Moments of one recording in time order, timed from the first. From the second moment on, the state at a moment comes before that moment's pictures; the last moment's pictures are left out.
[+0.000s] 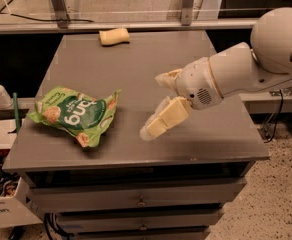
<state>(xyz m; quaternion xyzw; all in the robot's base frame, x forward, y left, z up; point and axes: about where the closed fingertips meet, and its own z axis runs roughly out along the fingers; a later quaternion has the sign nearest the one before) 0.477 -0.015 0.893 -0.54 0.70 0.32 0.34</state>
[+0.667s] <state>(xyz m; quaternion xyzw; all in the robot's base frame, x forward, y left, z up) 0.505 0.056 0.882 -0.52 0.69 0.35 0.37</state>
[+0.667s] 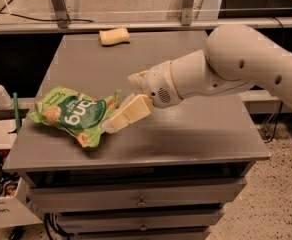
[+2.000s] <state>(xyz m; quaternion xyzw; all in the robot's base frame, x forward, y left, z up) 0.509 0.098 0.835 -0.53 0.68 0.38 0.34</state>
